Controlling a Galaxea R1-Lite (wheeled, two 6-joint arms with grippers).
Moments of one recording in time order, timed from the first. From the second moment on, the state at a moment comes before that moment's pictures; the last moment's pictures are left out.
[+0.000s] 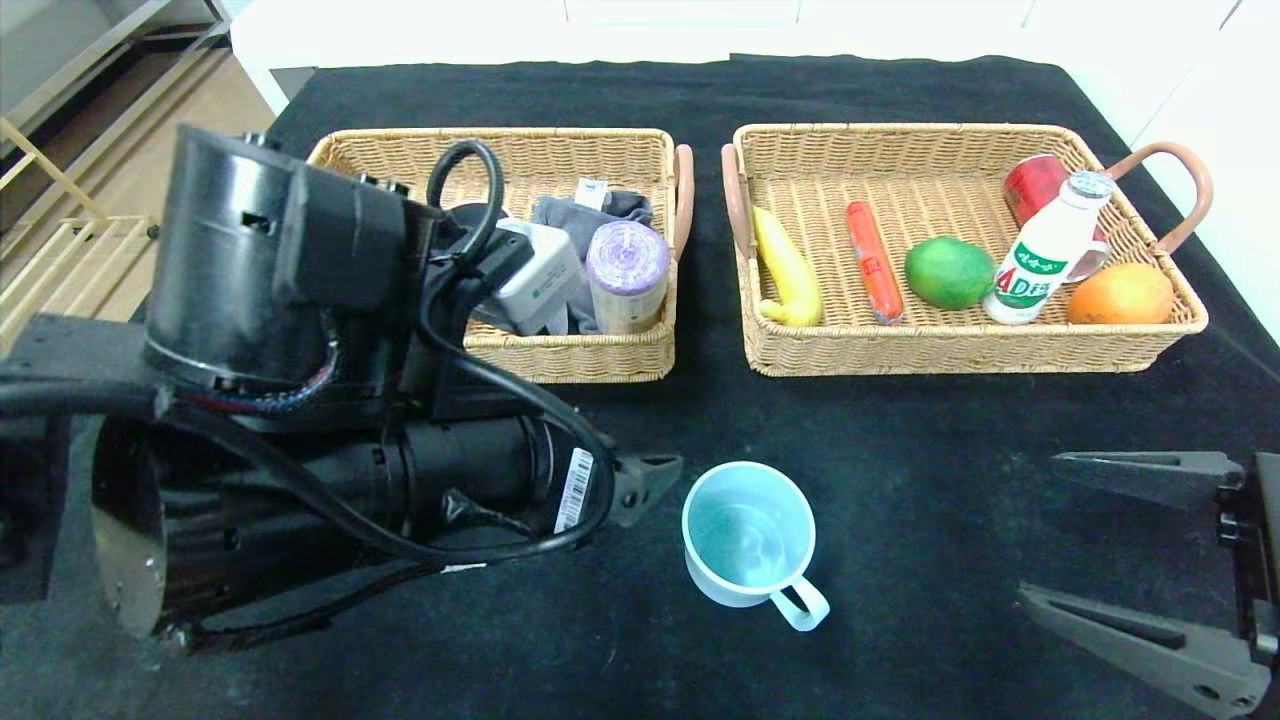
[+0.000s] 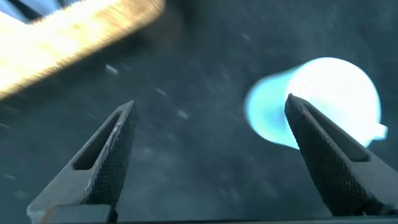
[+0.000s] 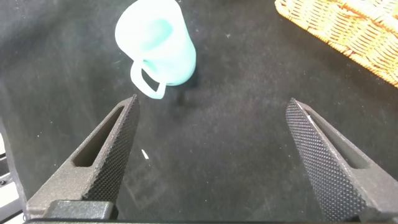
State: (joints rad) left arm -0.81 1.52 -1.17 0.13 0.25 -0.12; right arm 0.34 1.11 -0.60 -0.25 0.52 -0.23
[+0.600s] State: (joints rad) left arm -0.92 1.72 -1.59 0.59 0.31 -0.31; right arm 0.34 1.11 -0.60 -0.25 0.52 -0.23
